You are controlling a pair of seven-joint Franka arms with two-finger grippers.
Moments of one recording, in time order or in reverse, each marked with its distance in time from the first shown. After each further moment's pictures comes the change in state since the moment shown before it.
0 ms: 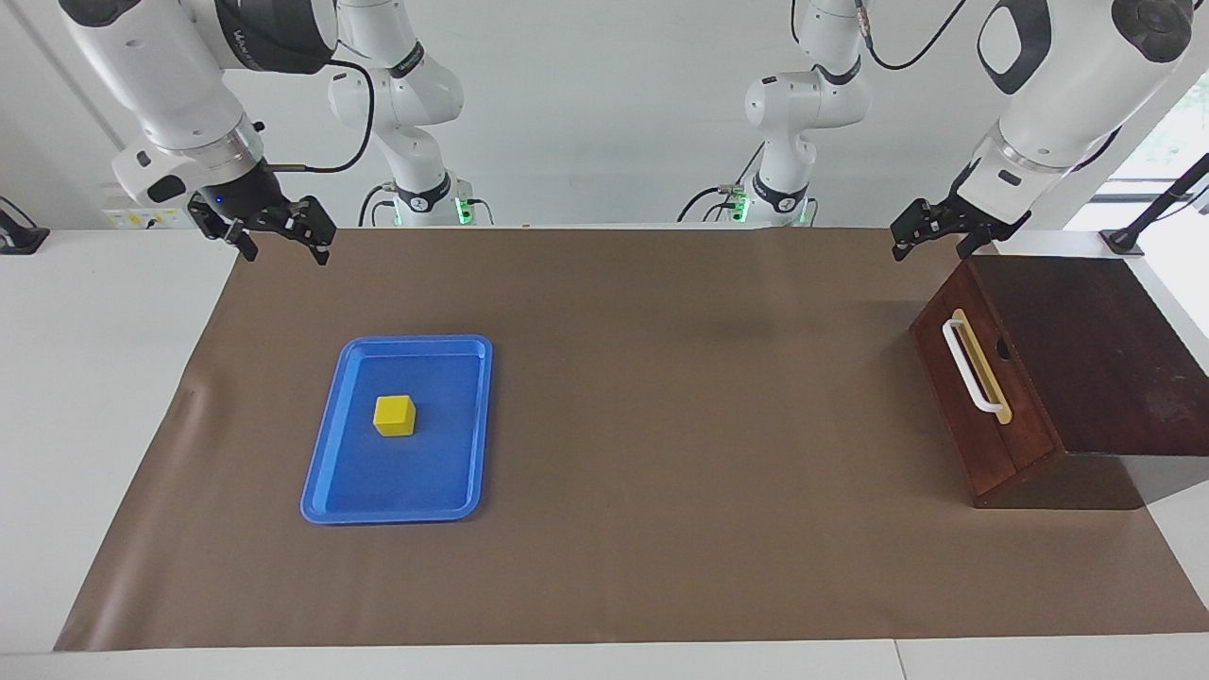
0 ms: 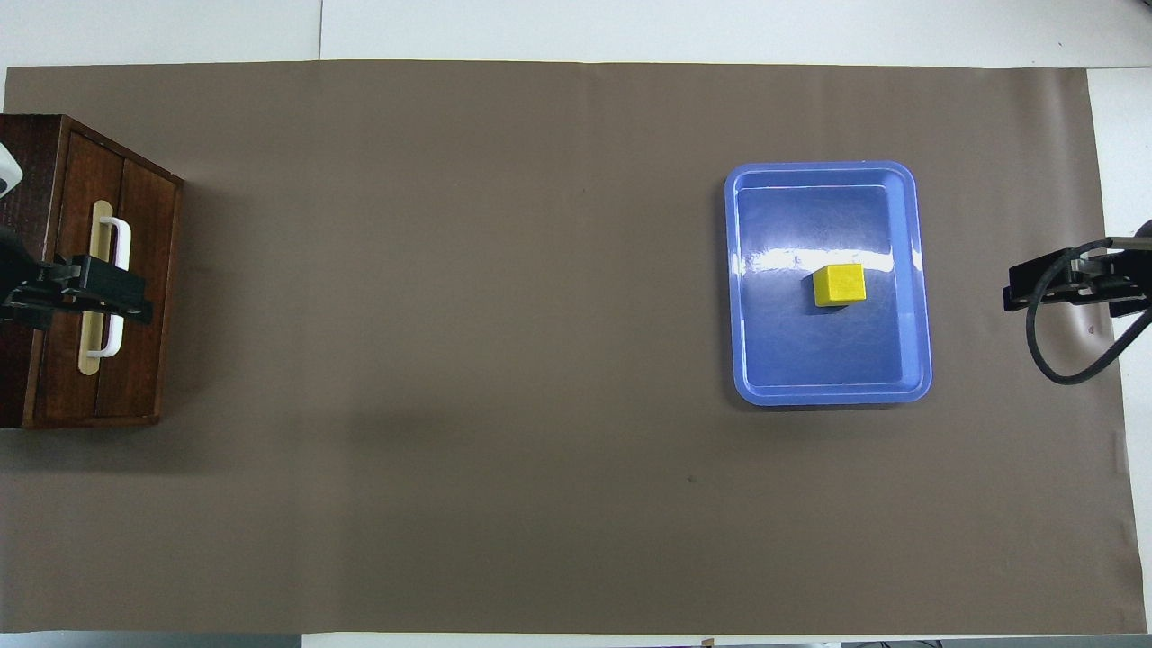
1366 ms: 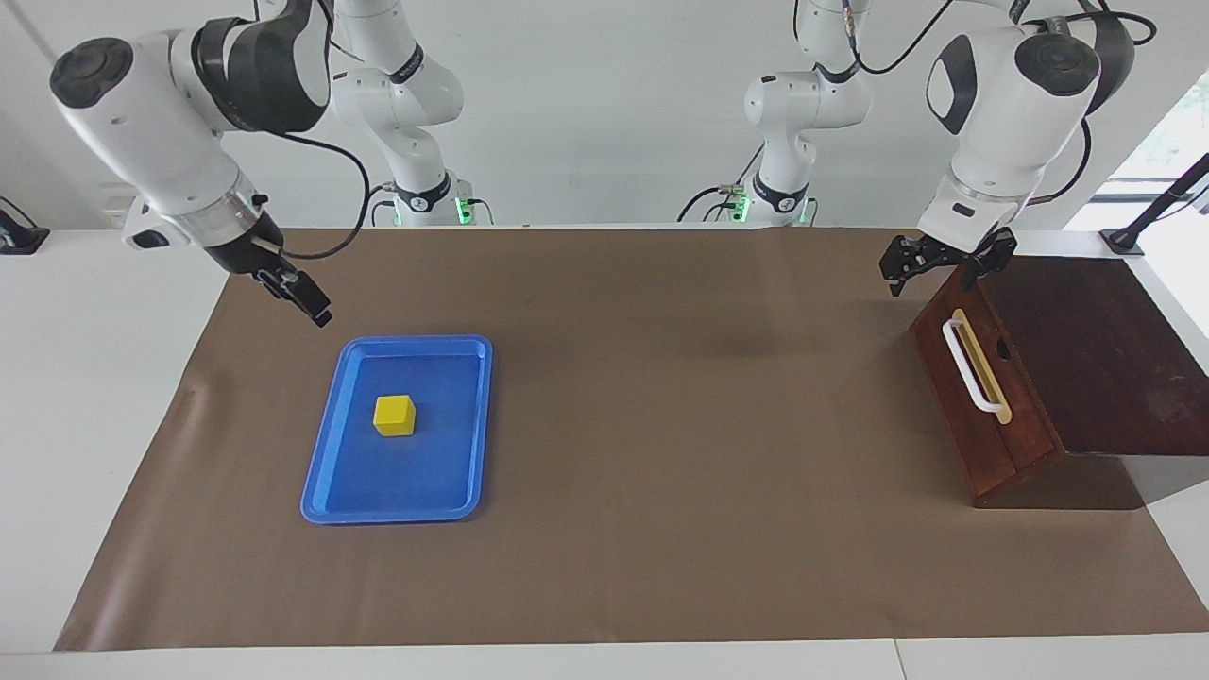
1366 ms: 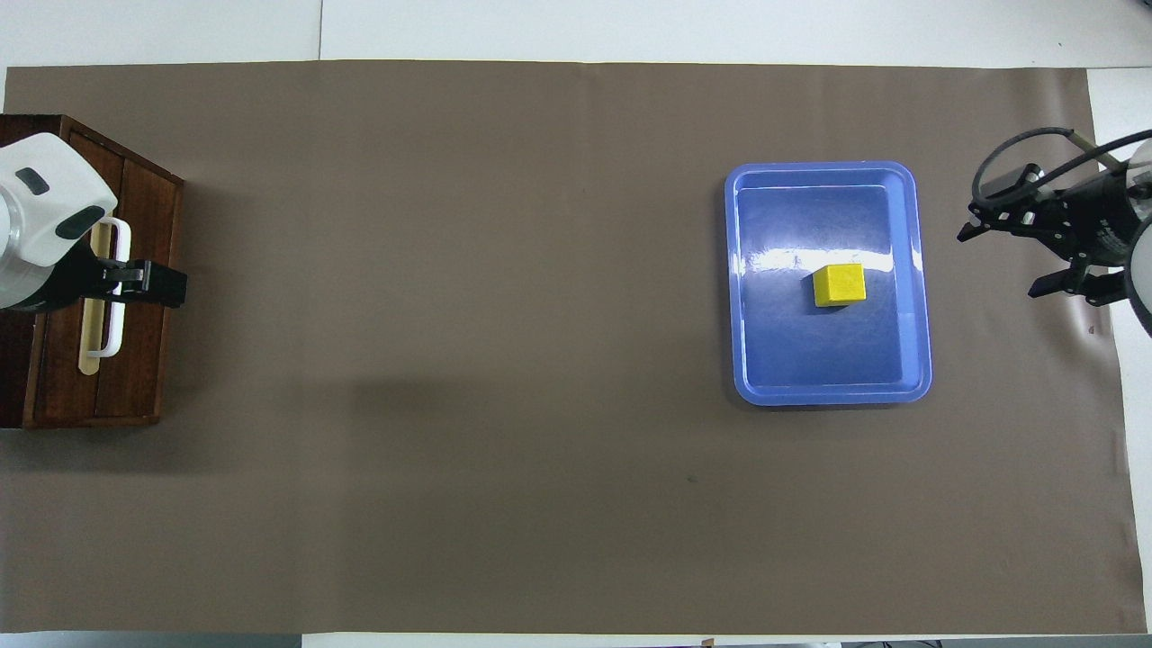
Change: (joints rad) left arm -0.050 -0.042 -0.008 -0.227 0.188 0.327 -0.018; right arm -0.035 0.183 -0.010 0.056 0.165 0.116 0.642
